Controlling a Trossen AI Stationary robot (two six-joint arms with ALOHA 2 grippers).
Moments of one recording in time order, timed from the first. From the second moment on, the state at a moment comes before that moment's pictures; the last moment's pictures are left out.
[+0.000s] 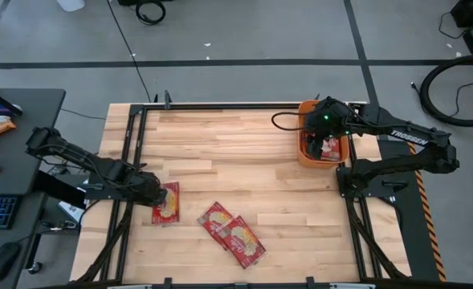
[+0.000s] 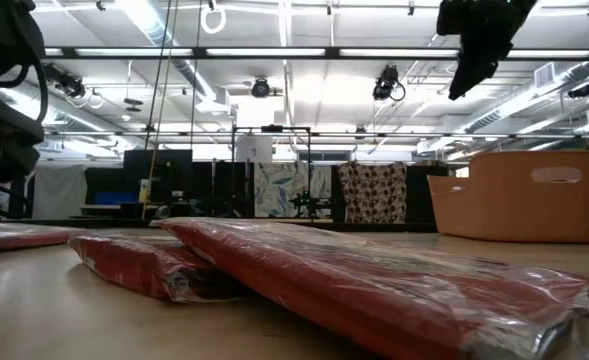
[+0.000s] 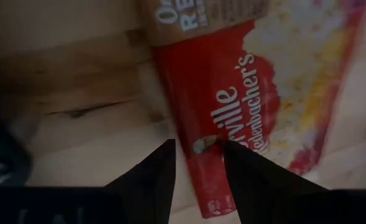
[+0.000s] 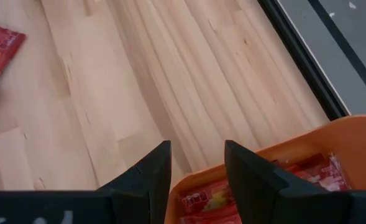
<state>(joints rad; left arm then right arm) -0.37 0.66 0.24 -0.73 0.16 -1.80 -0.37 0.99 1.08 -1.03 0.03 0.03</state>
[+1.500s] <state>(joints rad) -0.37 0.68 0.39 -0.22 -0.59 -1.20 -0.35 1.26 1.08 -0.42 -0.45 0.31</state>
